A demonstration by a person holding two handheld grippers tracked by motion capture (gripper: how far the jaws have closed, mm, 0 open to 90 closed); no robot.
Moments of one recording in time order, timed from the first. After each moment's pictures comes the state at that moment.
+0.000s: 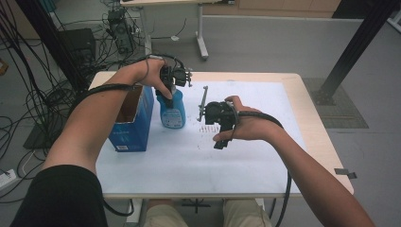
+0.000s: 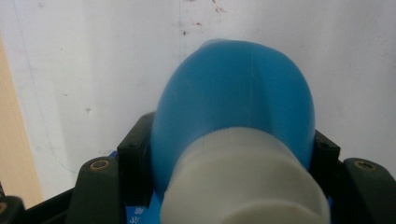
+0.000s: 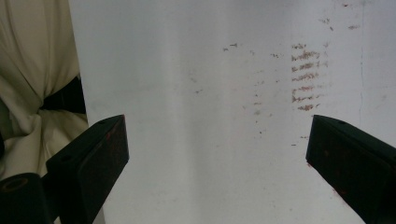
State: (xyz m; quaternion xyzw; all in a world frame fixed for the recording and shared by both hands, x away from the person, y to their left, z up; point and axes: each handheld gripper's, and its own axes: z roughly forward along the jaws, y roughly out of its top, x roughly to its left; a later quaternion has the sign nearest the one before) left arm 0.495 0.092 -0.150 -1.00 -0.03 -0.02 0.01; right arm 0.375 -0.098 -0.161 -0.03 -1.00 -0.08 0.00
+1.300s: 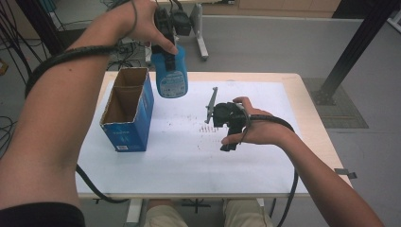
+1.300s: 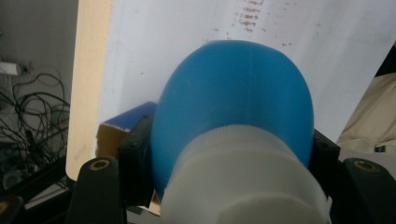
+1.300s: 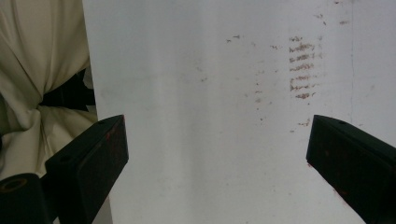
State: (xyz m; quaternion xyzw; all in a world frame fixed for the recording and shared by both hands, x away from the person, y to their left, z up) left arm 0.443 0.080 0.037 -0.98 -0.17 -0.07 0.00; right arm 0.353 -0.121 -0.148 -0.03 -0.99 -0.09 -0.02
